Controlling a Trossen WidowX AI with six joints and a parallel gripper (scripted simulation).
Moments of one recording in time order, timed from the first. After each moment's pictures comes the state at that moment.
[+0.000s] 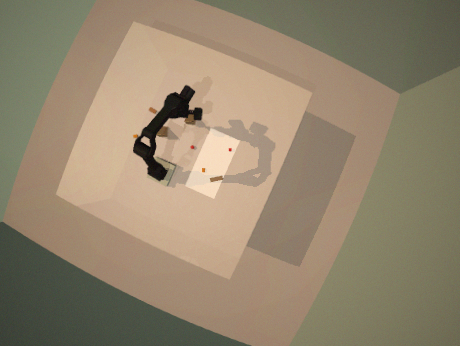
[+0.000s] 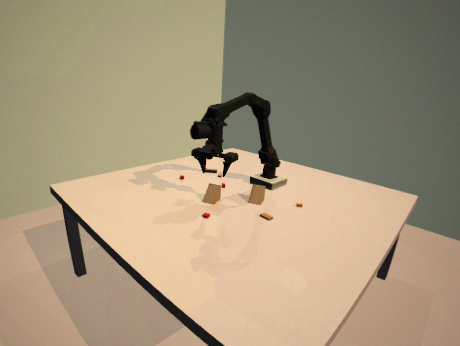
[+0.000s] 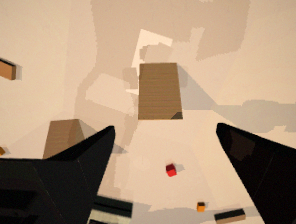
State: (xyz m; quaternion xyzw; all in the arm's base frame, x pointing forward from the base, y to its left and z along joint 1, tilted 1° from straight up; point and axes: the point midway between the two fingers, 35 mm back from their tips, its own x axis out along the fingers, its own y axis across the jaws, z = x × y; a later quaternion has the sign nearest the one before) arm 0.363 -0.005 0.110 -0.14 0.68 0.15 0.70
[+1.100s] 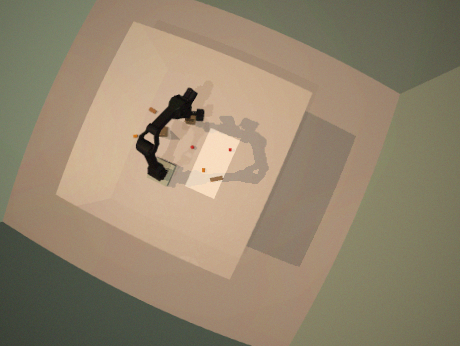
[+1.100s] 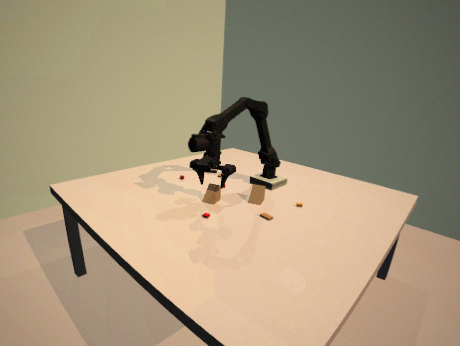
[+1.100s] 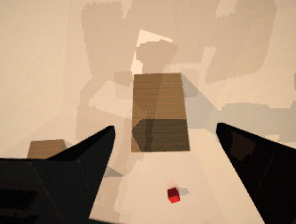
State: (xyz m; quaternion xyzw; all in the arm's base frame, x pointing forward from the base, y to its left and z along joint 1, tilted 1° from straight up) arm 0.373 -0.004 0.062 -0.14 0.68 0.15 0.70
